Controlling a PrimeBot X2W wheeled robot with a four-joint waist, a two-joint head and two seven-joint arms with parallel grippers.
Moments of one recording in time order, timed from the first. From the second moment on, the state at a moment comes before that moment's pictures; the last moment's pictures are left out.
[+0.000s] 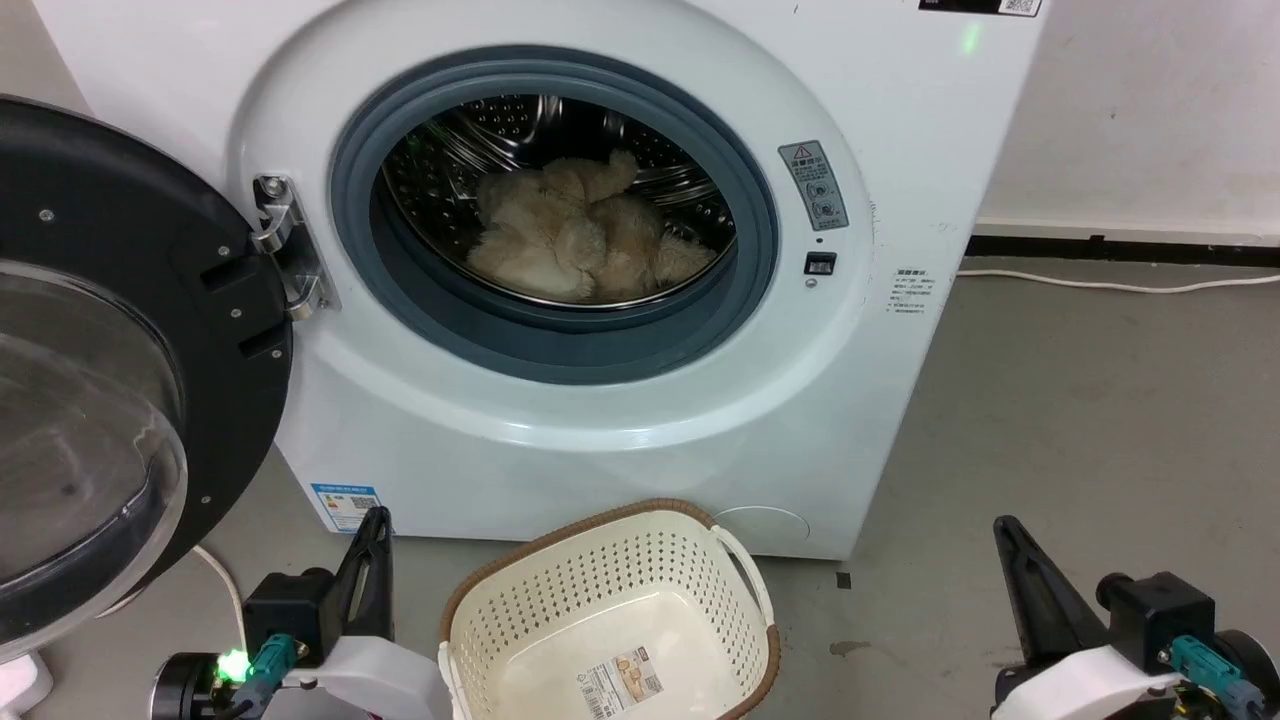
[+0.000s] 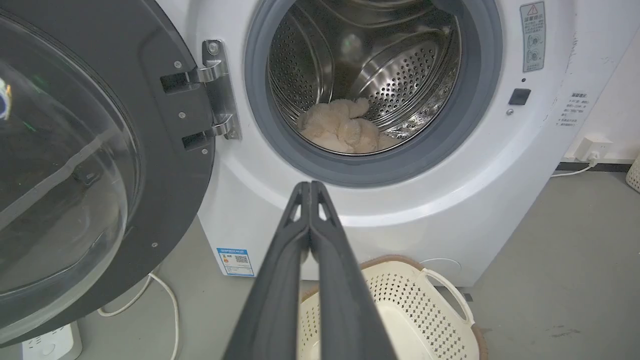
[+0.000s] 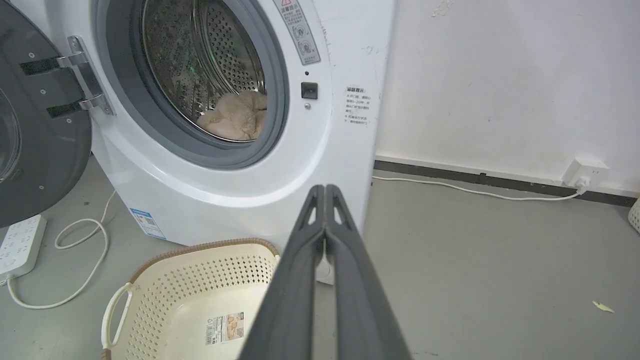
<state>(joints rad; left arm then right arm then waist) 0.02 0.10 -0.05 0.01 -0.10 0.05 -0.03 0.05 -0.05 -0.02 0.00 0.05 0.13 -0.04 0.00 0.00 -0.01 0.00</state>
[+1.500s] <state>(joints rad) 0.02 0.05 0.00 0.00 0.00 0.00 0.00 0.01 -0.05 0.00 0.00 0.01 0.13 0.00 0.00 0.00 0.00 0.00</state>
